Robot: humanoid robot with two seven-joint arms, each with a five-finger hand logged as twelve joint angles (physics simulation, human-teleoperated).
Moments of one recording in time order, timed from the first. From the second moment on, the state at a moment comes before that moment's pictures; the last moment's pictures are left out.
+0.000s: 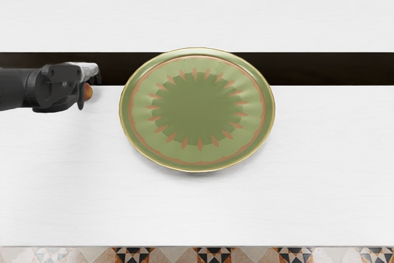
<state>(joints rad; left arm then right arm) -1.53 0.10 1.18 -0.79 0.19 0.12 0.15 -0.04 0.00 0.01 0.17 0.04 -0.15 -0.18</state>
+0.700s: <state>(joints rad) -1.50 0.09 1.18 -0.74 0.19 0.11 0.16 -0.04 0.00 0.01 0.17 0.04 -0.15 -0.18</state>
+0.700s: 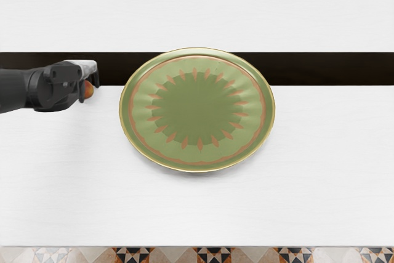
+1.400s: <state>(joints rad) -1.49 0.09 1.18 -0.73 0.20 0.07 0.15 -0.04 0.00 0.01 0.17 0.04 -0.15 -0.18</state>
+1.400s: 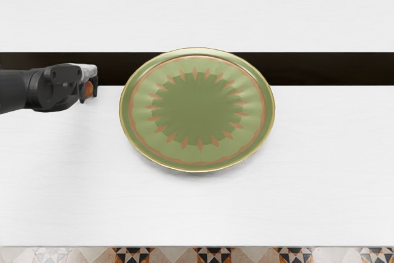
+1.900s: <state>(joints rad) -1.63 0.09 1.10 -0.73 0.20 -0.04 0.16 -0.04 0.00 0.01 0.17 0.04 -0.15 -0.18</state>
